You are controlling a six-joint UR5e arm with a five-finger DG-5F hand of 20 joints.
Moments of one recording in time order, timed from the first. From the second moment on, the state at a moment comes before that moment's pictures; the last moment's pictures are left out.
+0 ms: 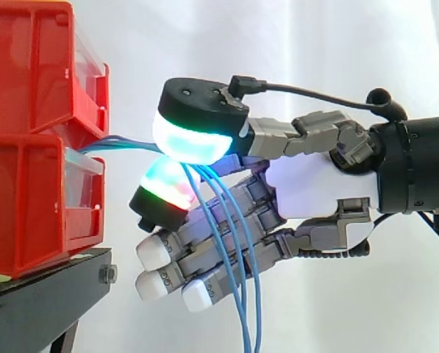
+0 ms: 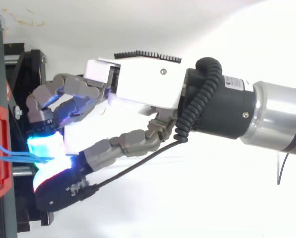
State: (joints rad) arm 0.16 -2.38 -0.96 -3.00 -1.20 -0.21
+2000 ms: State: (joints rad) arm 0.15 -2.38 -0.96 -3.00 -1.20 -0.17
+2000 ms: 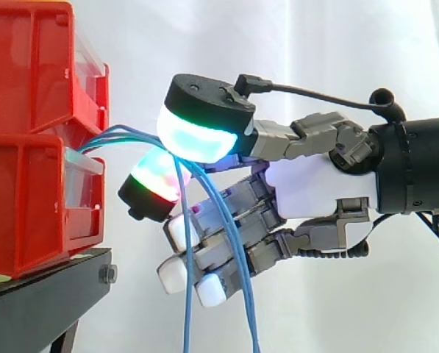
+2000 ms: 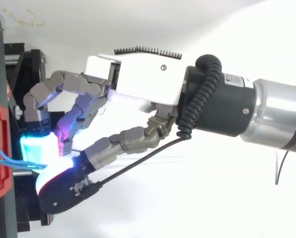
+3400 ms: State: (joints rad) arm 0.16 -2.37 -0.96 -3.03 -1.21 -0.15
